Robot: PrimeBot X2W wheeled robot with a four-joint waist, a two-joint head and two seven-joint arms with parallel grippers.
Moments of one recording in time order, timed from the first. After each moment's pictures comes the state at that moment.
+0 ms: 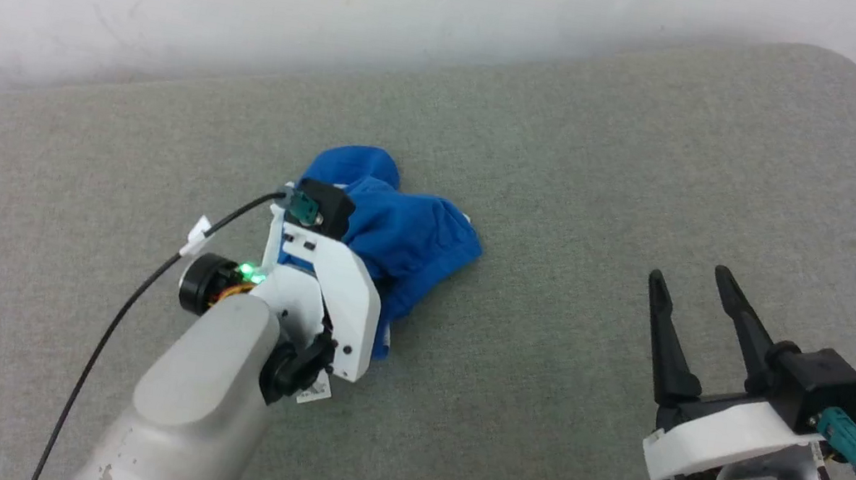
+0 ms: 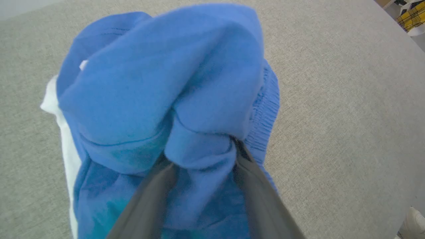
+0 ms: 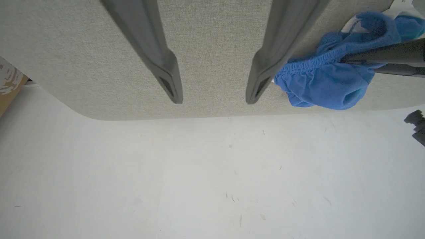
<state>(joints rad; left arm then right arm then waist) -0.60 0.12 -0.45 0.62 -0.45 -0.05 0.41 -0.15 -0.05 0.07 0.11 0.12 0.13 -0.14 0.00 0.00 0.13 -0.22</state>
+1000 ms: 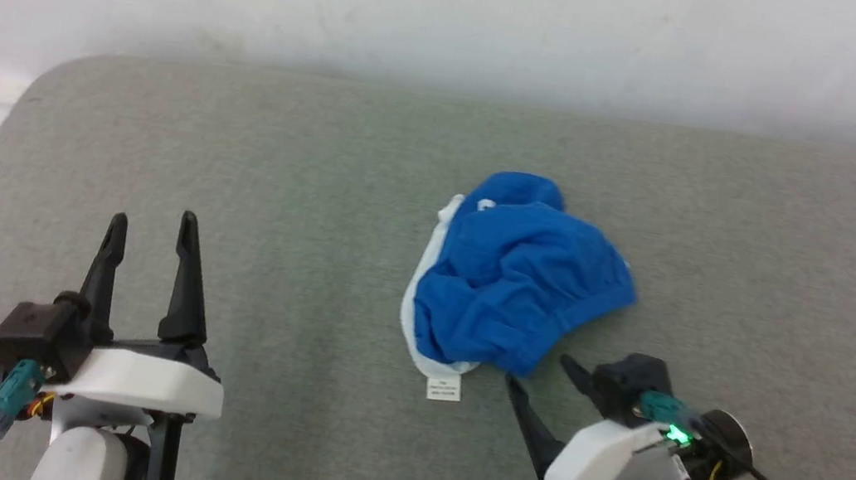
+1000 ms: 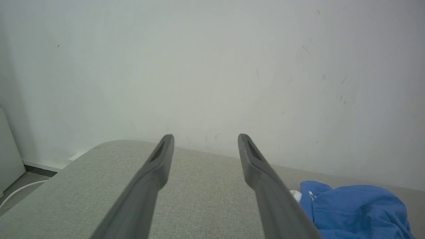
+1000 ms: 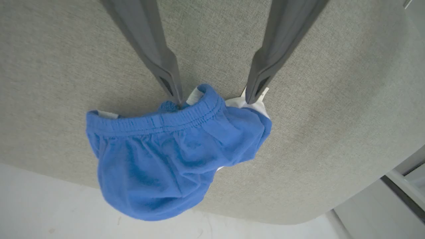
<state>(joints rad) -0.10 0.11 -0.01 0.06 -0.29 0.07 -0.26 -0.13 -0.06 0.32 0.15 0.16 0.13 0.23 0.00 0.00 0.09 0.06</state>
